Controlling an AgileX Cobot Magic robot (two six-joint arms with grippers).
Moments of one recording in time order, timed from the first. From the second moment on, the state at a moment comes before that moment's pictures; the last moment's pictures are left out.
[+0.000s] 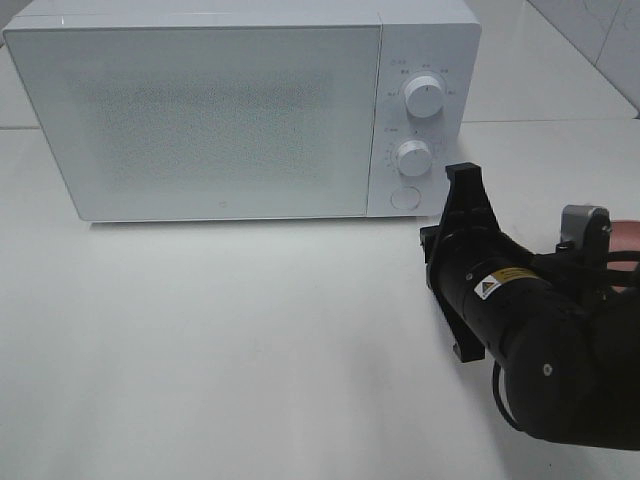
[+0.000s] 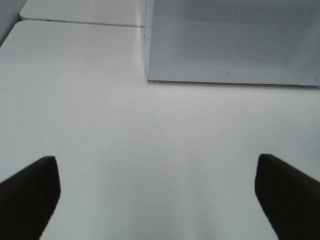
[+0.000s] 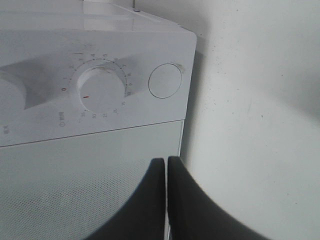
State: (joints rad) left arm 0.04 -0.01 -0.52 -0.18 1.07 0.08; right arm 0.87 1.82 -0.46 0.85 -1.04 1.23
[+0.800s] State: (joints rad) left arm 0.04 -0.01 -0.52 -0.18 1.07 0.08; right arm 0.72 1.97 -0.65 0.78 -0.93 1.26
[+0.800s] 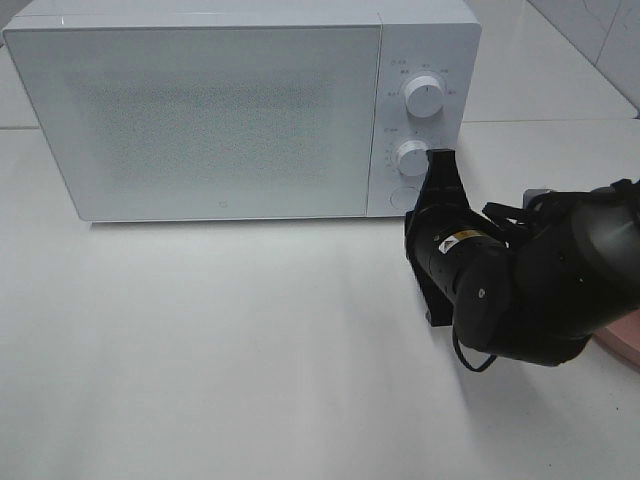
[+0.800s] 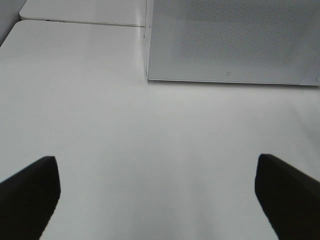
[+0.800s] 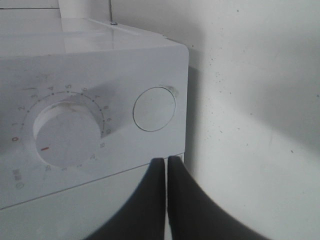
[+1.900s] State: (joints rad) left arm 0.04 -0.01 -0.52 -0.18 1.07 0.08; right arm 0.61 2.11 -0.80 0.66 -0.88 1.26
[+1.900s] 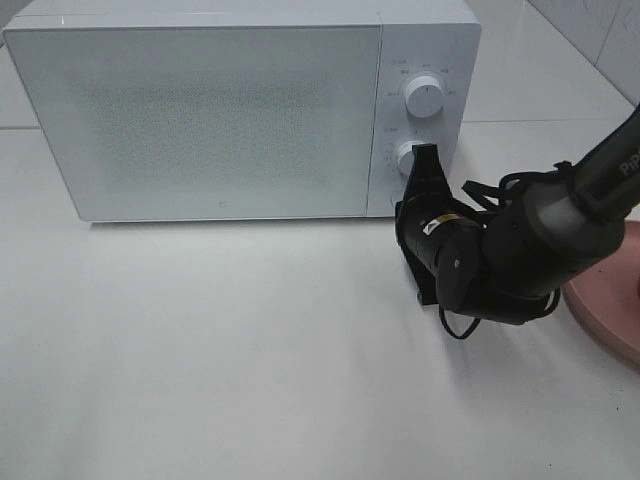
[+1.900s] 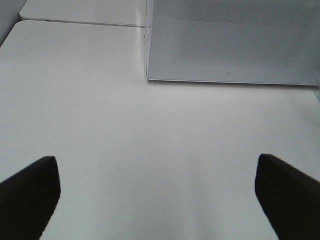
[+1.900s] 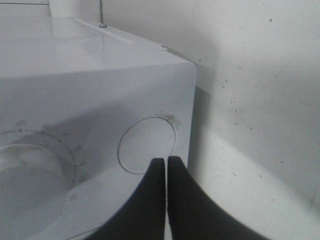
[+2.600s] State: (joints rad) left arm 0.04 -0.01 -0.52 -0.18 1.07 0.08; right arm 0.59 2.15 -0.84 0.66 -0.91 1.26
